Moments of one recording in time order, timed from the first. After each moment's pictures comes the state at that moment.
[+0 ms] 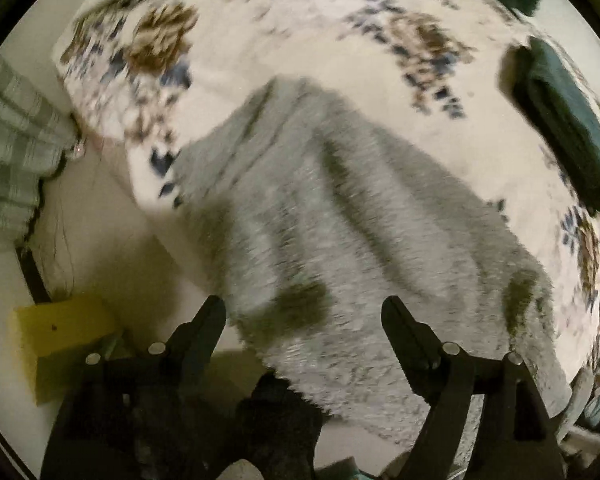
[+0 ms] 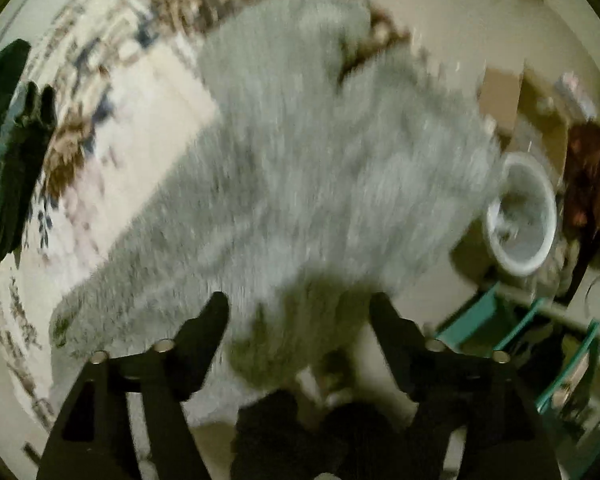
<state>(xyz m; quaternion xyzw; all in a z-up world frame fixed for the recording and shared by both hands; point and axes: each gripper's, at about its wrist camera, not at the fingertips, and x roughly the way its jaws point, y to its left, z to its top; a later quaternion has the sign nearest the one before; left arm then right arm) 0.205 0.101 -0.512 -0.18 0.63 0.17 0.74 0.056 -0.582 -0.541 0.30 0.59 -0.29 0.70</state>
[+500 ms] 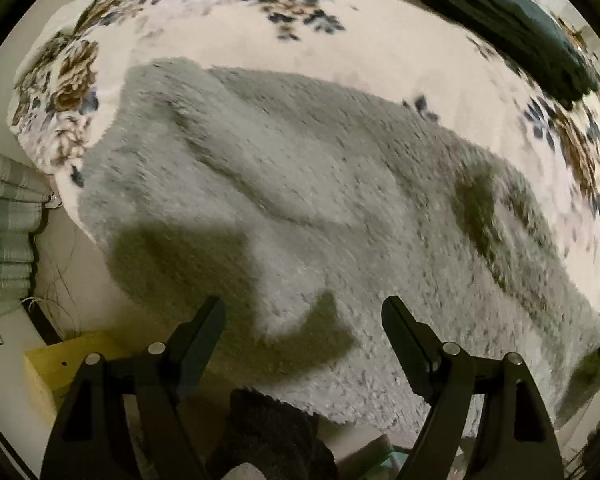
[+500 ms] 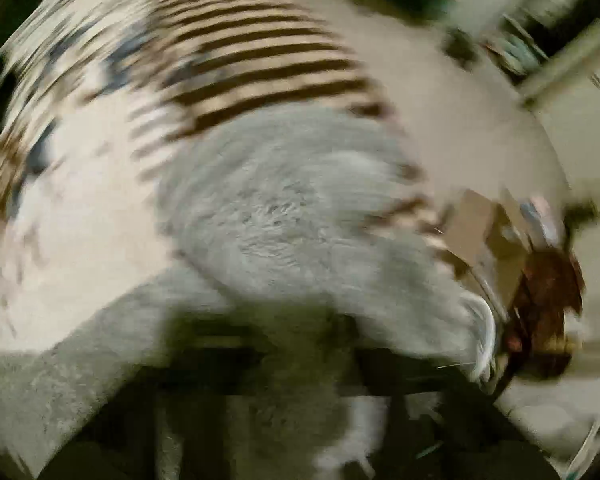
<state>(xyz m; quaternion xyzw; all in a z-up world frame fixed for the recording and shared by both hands) 0.210 0.003 -0.542 -0.10 0.66 0.10 0.73 0.137 -0.677 -0.545 0.18 0.57 -0.38 0.70</state>
